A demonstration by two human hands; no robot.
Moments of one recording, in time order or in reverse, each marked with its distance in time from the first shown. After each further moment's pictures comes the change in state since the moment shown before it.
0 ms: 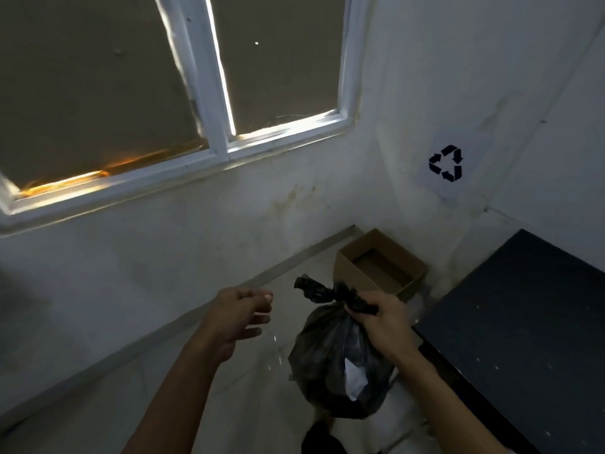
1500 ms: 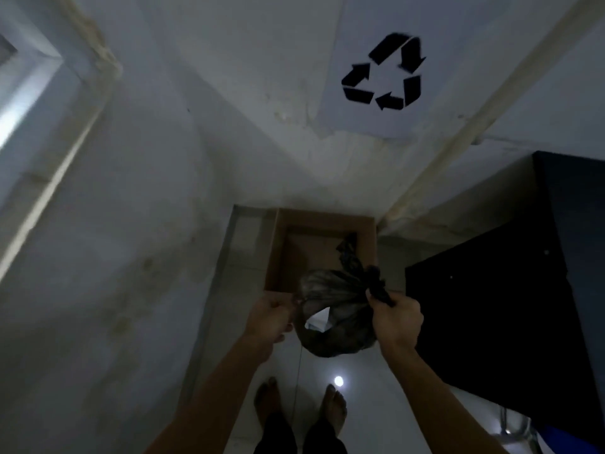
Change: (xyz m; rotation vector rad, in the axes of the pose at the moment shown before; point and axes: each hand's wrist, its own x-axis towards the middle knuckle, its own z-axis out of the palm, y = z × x) left_hand 0.665 0.111 0.331 0.651 -0.699 -0.297; right_hand 0.478 0.278 0.064 0.165 0.937 1.219
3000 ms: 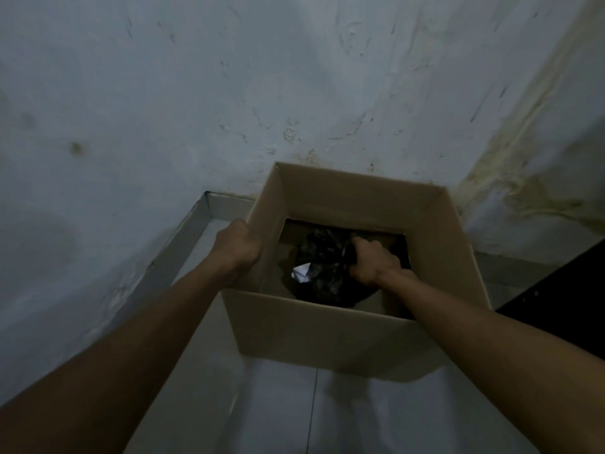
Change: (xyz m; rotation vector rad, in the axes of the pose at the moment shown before) left_hand 0.442 -0.119 0.028 0.498 0.478 0.587; right_hand 0.329 0.200 0.305 -0.920 -0.277 -0.692
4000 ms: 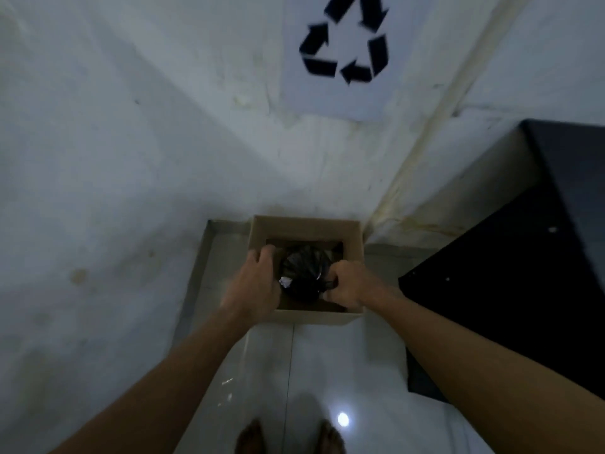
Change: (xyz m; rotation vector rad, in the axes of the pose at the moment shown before) left_hand -0.178 0.223 -0.212 0.291 -0.324 0.295; right_hand -0.202 -0.052 -0.300 0.178 -0.402 0.041
